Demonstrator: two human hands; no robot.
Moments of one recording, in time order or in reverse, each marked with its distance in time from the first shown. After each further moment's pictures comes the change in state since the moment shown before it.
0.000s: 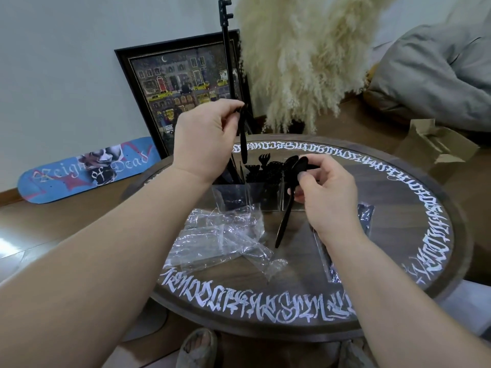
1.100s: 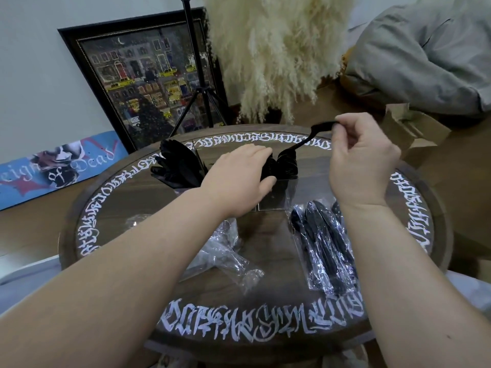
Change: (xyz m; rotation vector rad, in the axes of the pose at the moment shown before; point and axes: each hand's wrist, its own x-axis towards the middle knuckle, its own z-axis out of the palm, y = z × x) left_hand -0.029 0.016 0.087 0.276 -0.818 0.110; right_hand 0.075 0.025 -0.049 -0.422 0.510 -0.488
